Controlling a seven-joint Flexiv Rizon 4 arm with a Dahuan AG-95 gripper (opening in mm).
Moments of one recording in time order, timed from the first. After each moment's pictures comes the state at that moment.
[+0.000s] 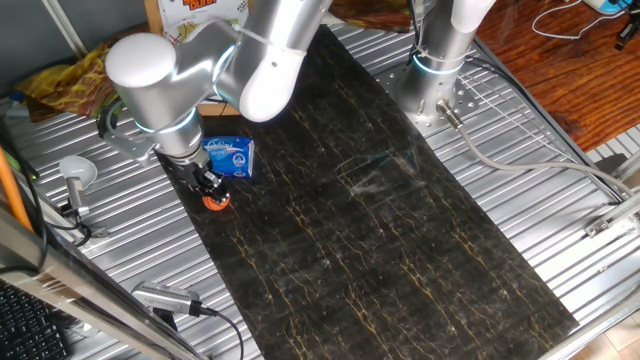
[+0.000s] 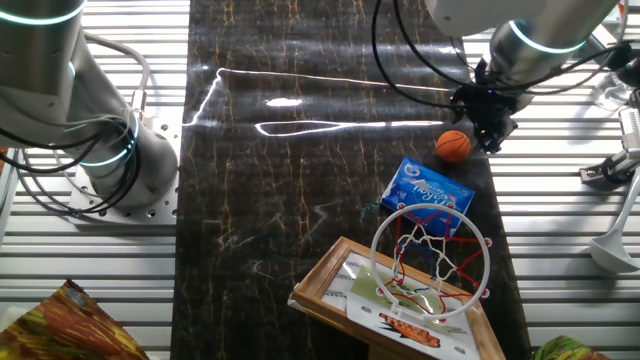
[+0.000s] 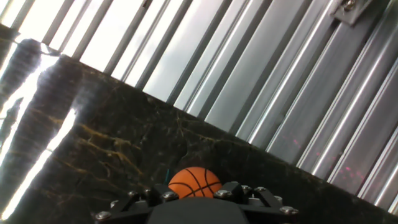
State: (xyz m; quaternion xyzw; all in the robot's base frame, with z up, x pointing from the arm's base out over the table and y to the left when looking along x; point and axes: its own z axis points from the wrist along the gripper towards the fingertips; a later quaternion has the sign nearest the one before) arm 0.628 0.046 0.069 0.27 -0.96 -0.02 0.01
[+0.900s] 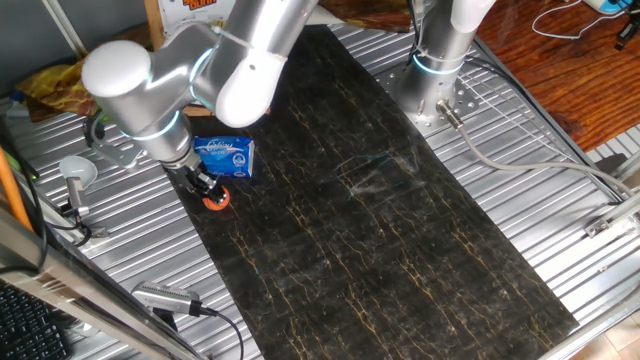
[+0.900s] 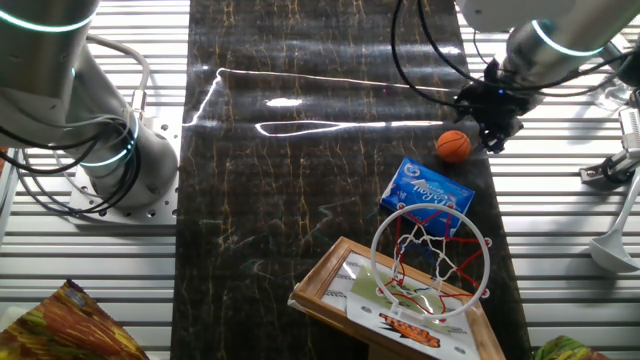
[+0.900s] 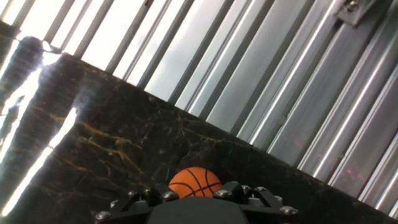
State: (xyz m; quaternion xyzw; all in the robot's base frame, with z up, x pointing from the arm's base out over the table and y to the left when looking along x) arm 0.631 0.044 0.063 0.27 -0.96 -0.03 0.03
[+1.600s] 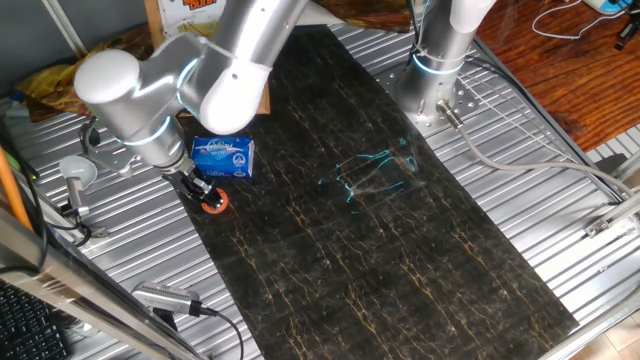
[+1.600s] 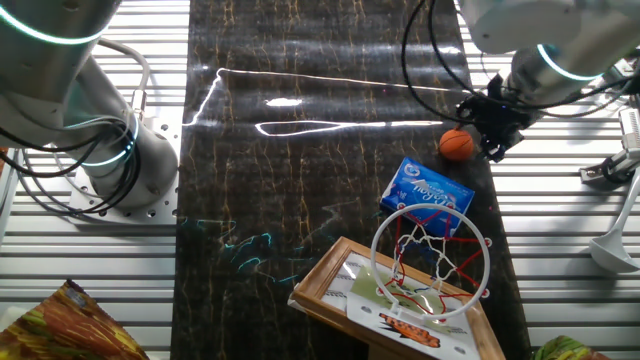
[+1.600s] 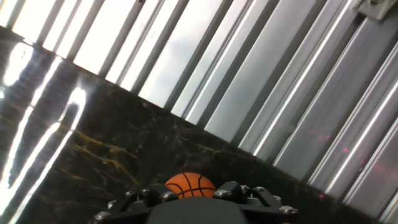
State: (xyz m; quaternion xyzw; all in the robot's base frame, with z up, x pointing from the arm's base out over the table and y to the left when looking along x) arm 0.639 0.045 0.044 0.26 -0.96 -0.07 0.05
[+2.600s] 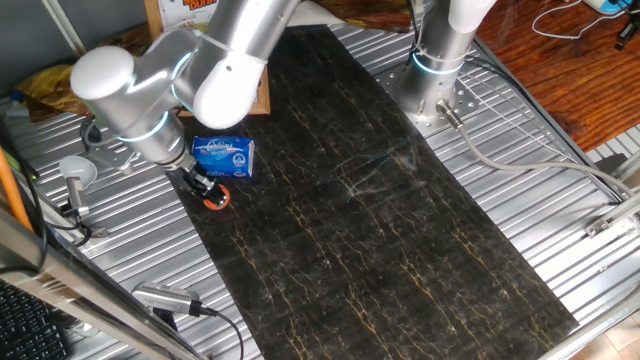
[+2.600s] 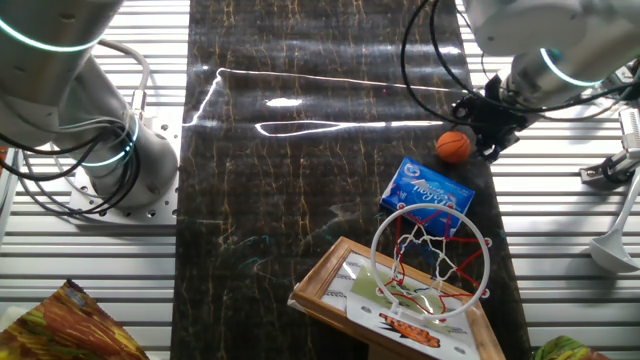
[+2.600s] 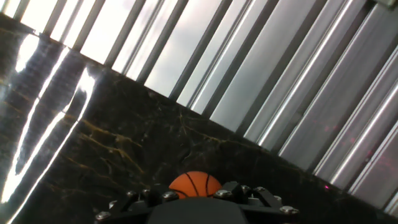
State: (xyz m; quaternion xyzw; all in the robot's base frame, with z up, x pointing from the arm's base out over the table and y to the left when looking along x) arm 0.631 0.044 0.042 0.27 -0.96 -0.07 0.06
